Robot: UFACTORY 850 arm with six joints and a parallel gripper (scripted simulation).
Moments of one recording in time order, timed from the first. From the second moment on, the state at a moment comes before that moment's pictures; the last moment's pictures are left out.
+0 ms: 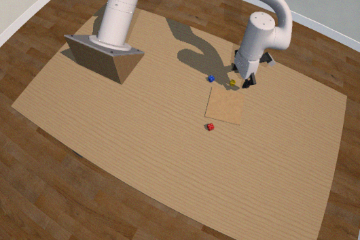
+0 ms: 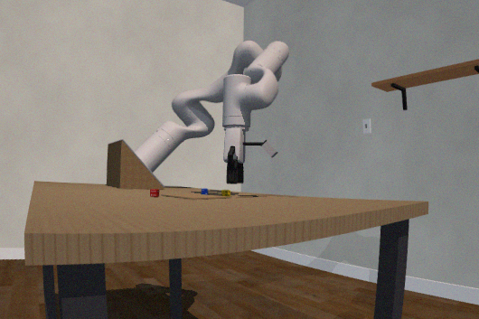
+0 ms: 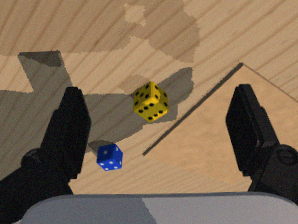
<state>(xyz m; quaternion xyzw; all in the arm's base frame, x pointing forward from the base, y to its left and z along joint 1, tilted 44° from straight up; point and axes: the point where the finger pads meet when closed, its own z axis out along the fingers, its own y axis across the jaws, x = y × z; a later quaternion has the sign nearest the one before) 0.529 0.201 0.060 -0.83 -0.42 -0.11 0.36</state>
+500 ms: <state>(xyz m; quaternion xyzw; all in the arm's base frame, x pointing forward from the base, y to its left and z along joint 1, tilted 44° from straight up) 0.532 0.183 0.078 -0.83 -0.42 -0.11 0.36</state>
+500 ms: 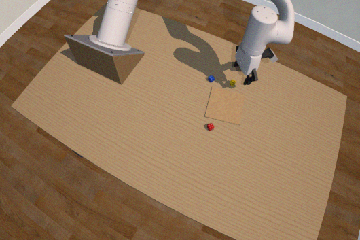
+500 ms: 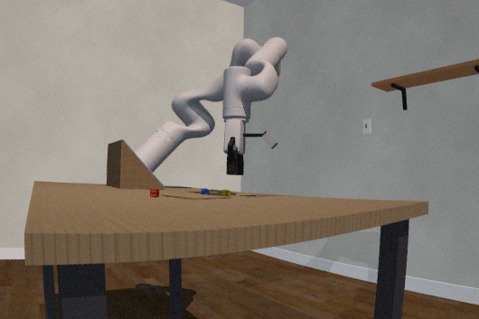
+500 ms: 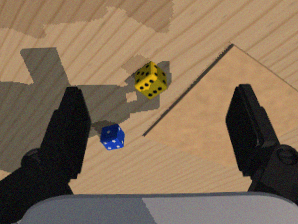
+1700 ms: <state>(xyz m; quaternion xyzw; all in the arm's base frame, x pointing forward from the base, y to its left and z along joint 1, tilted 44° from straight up) 0.477 0.100 0.115 -0.78 -0.50 -0.14 0.35</state>
